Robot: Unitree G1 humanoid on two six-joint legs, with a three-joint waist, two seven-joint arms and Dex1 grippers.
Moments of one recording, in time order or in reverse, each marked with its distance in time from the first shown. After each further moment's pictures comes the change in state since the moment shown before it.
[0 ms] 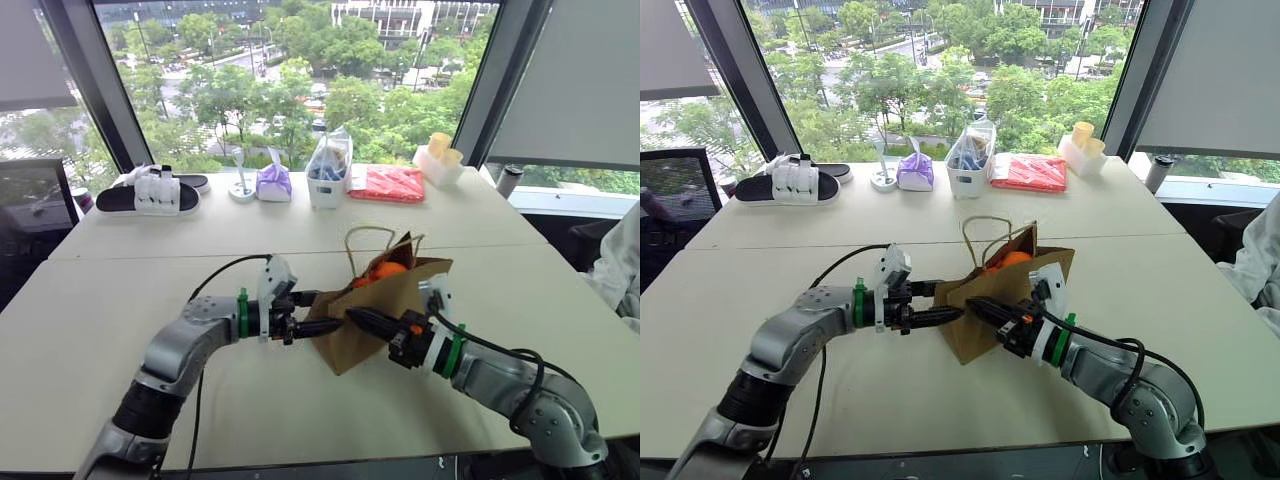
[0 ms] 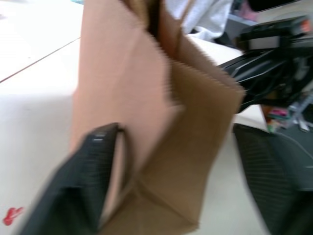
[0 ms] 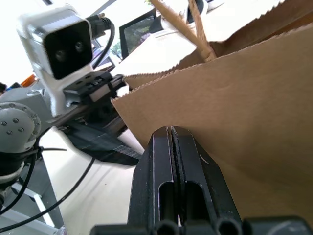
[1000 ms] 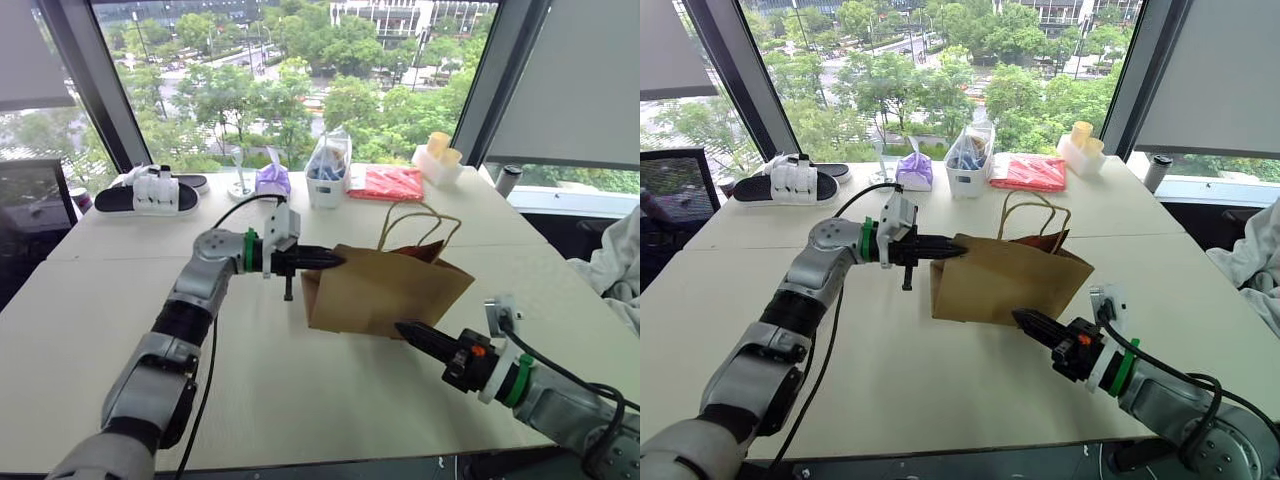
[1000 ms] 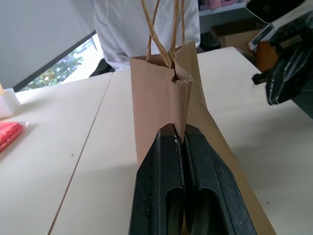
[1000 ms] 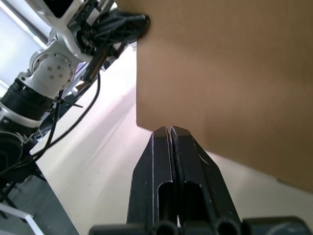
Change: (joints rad) left arm -0.469 -0.068 0.015 0.715 0.137 -0.633 -0.405; right arm 0.270 -0.123 -0.251 -0.089 0.162 -0.016 0.060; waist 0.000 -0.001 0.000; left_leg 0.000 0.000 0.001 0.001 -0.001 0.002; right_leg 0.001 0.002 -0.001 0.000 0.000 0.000
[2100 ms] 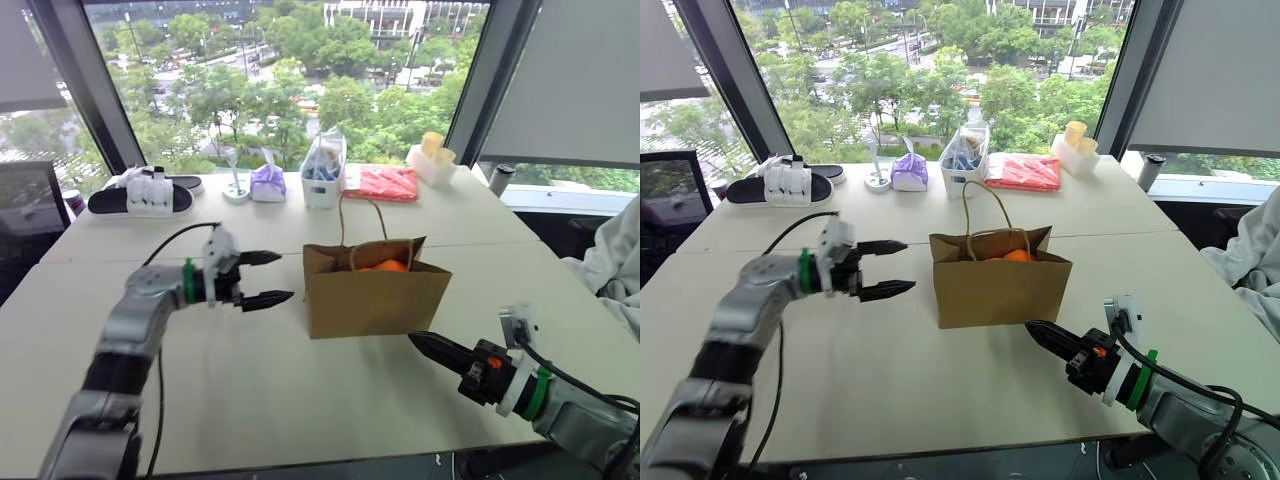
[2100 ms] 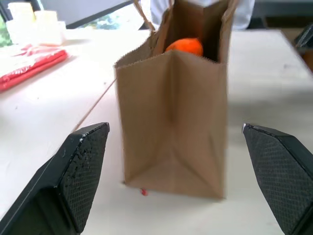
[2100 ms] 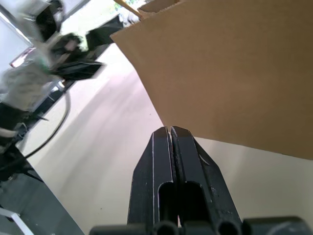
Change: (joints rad) left arm 0.502 0.247 0.242 -0.586 -0.141 0.443 0.202; right arm 0.074 -0.075 -0.059 -0.004 -0.031 -0.029 0.062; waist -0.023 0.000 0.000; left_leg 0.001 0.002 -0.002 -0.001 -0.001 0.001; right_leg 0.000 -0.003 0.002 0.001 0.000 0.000
